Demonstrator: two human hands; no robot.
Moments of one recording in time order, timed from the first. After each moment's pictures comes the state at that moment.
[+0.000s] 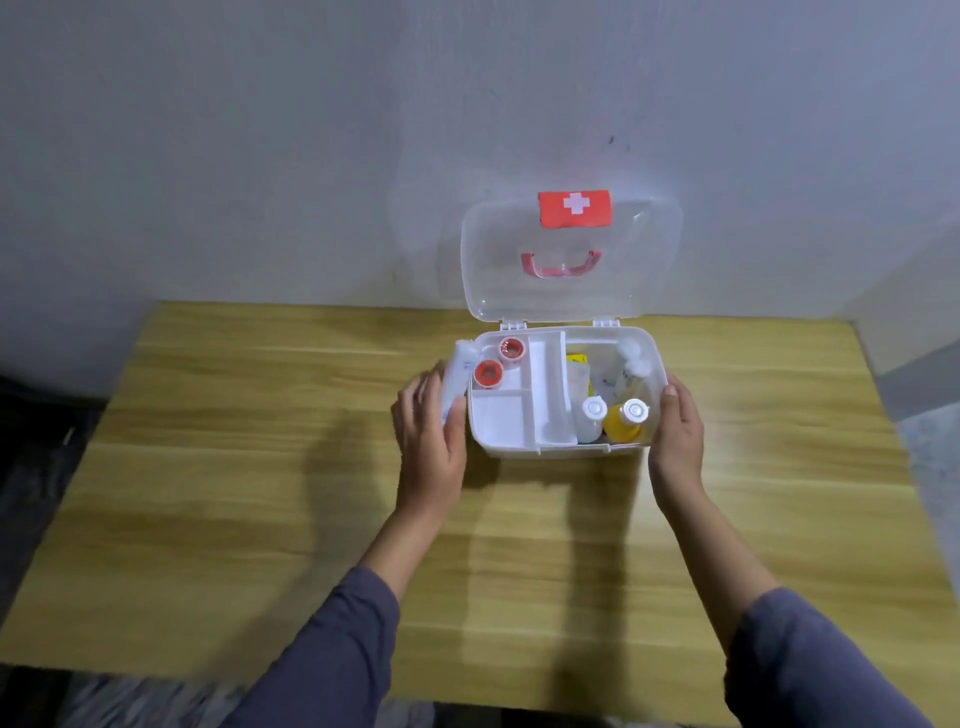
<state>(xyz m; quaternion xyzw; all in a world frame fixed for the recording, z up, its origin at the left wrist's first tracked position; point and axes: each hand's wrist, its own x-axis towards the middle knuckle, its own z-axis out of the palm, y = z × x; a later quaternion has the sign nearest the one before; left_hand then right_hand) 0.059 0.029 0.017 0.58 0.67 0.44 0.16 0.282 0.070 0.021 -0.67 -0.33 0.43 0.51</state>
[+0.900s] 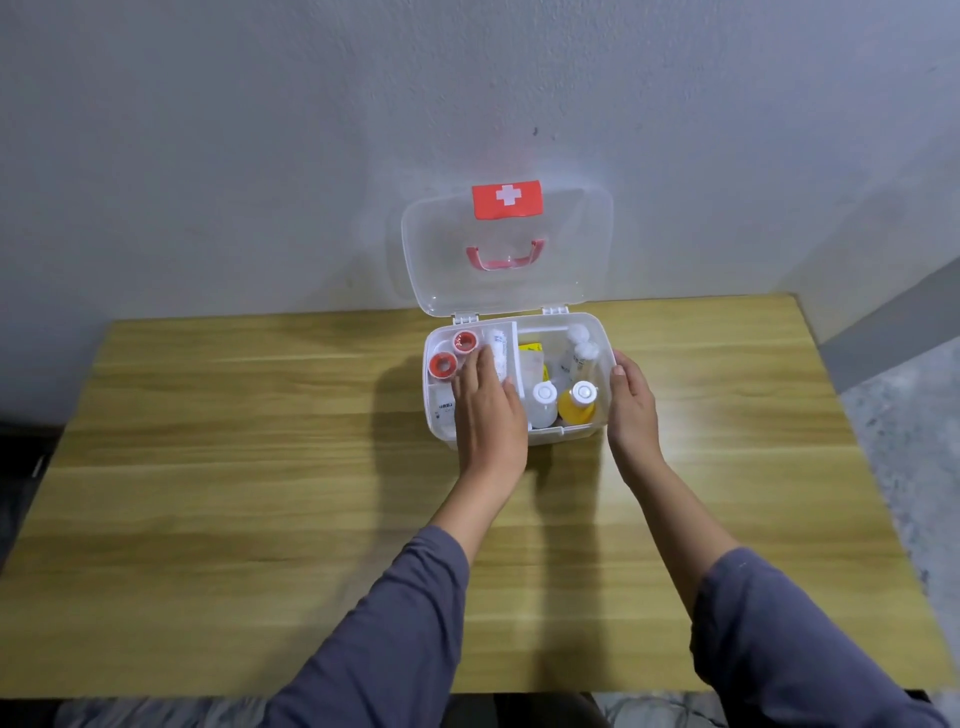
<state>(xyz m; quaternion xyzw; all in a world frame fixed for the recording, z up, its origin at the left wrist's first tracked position) 0.157 0.058 0.041 0.56 0.72 0.32 0.23 0.289 0.071 0.031 -0.67 -0.34 0.46 0.47</state>
